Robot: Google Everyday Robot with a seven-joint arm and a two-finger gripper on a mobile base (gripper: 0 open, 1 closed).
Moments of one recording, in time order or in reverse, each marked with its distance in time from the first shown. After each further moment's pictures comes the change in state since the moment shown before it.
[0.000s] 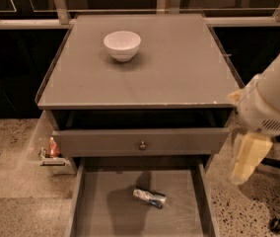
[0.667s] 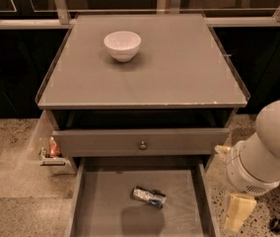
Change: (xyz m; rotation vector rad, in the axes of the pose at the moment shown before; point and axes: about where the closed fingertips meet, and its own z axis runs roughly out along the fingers) arm 0.036 0.073 0.110 -0.070 0.011 -0.039
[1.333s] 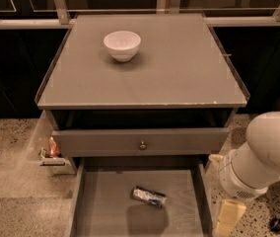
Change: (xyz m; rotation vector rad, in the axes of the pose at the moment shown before) arm 0.000 0.007 0.033 -0.050 -0.033 0.033
